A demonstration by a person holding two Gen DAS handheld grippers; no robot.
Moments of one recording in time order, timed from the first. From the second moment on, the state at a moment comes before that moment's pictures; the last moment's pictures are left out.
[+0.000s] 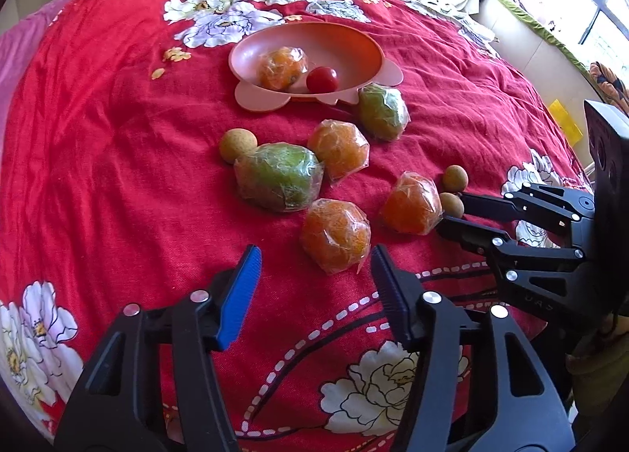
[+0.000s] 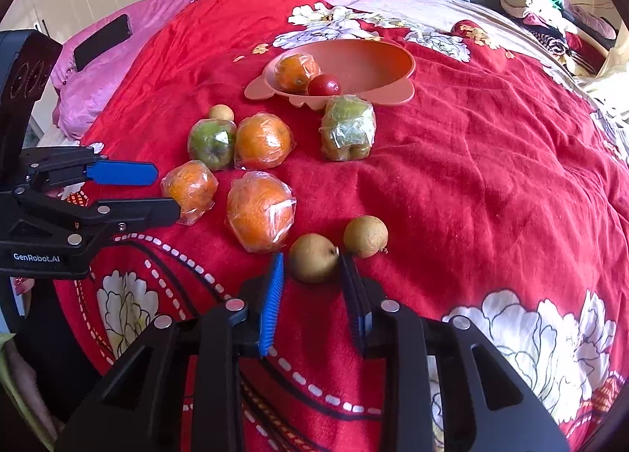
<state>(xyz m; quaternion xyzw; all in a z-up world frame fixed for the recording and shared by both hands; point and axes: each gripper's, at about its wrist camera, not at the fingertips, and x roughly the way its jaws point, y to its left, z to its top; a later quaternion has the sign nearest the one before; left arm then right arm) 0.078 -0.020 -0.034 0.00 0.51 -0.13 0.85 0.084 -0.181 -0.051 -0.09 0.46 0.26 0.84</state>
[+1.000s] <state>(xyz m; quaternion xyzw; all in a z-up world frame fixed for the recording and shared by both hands) 0.104 -0.039 -0.054 -0.01 0.52 -0.15 0.84 0.086 -0.188 -0.042 -0.08 0.45 0.26 0.85</state>
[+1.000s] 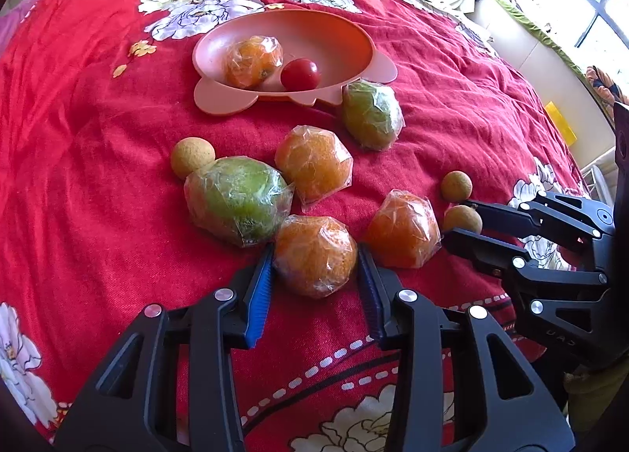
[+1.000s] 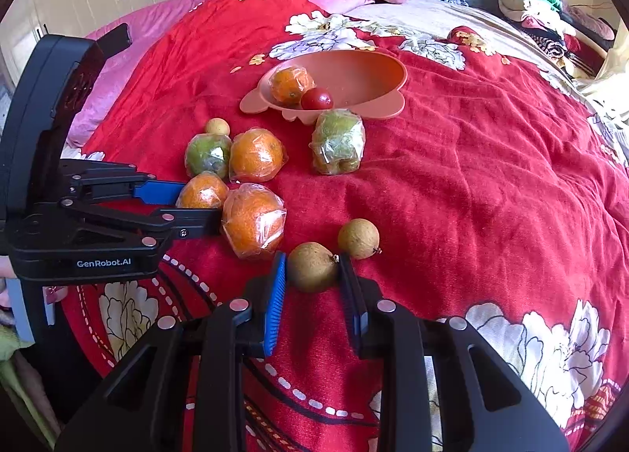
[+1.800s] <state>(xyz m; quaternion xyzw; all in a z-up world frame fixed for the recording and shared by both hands) 0.091 -0.005 -0.015 -0.04 0.49 -0.14 0.86 0.091 -0.196 -0.013 -0.08 0.43 0.26 0.86</state>
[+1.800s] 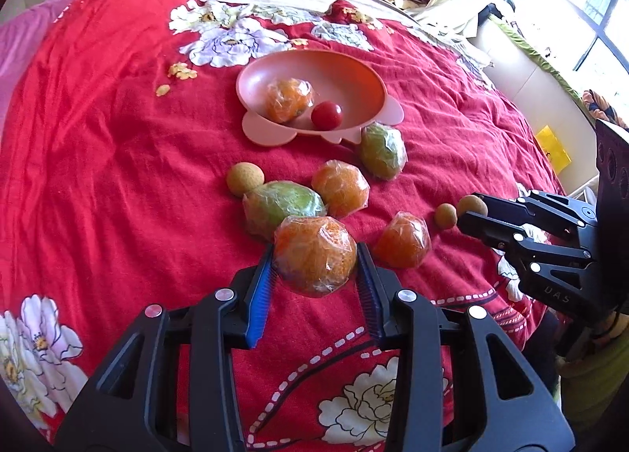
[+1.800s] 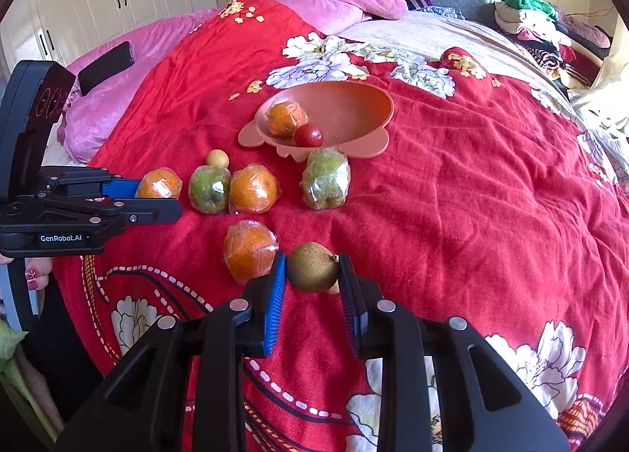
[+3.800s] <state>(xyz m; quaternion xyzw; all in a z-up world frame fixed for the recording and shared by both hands) 0.272 -0.014 -0.023 -0.03 0.50 -0.12 0.86 0.220 -0.147 -0.020 -0.11 0.41 0.26 0.86</state>
